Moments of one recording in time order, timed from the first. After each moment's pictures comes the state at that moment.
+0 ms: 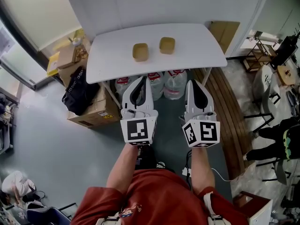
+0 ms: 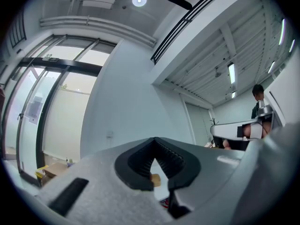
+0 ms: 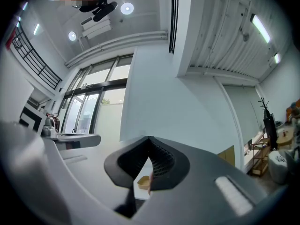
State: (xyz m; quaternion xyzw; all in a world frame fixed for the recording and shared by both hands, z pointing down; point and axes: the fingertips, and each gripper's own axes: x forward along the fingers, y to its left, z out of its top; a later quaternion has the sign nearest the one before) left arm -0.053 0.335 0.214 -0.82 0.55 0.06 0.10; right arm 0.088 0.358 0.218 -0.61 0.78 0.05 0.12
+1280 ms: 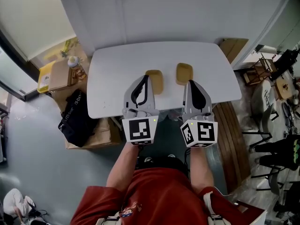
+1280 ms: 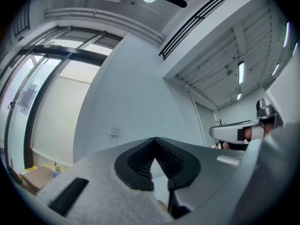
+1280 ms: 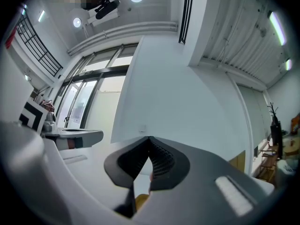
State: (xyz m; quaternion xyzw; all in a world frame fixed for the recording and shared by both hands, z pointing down) left arm -0.168 0.031 0.204 -0.83 0.55 0.08 0.09; right arm -0.037 0.055 0.208 -0.62 0.78 0.07 0.07
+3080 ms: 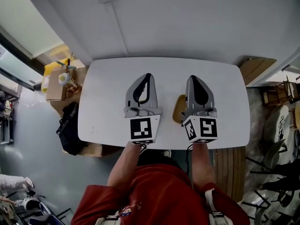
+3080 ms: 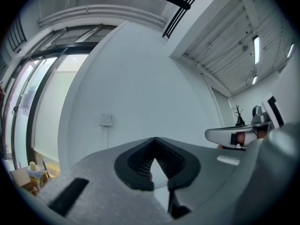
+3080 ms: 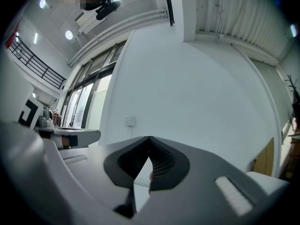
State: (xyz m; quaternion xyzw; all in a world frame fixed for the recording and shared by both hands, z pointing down) left arm -0.063 -0.251 0.229 -0.78 0.62 0.05 0.08; right arm 0.068 -0.259 0.243 -0.55 0.83 0.02 0.09
